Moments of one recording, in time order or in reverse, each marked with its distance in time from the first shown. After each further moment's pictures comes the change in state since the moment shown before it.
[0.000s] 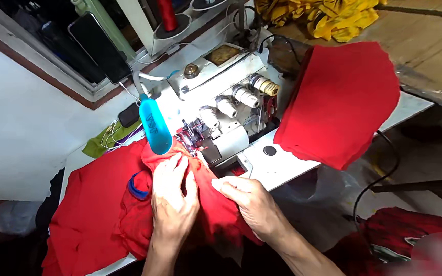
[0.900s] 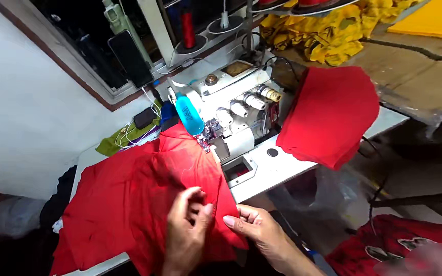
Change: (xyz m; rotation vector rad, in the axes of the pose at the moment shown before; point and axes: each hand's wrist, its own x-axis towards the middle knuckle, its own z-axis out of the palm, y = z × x) left_hand -0.072 -0.009 -0.033 -0.652 -0.123 -0.186; right_hand -0.062 0.045 0.010 0.283 -0.197 0.076
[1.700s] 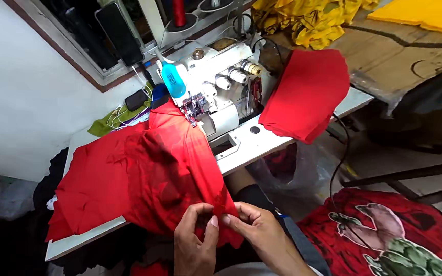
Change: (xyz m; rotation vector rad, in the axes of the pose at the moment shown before) left_hand -0.092 0.028 0.035 -0.152 -0.015 -0.067; right_hand -0.074 0.000 0.004 -0.307 0.163 -0.026
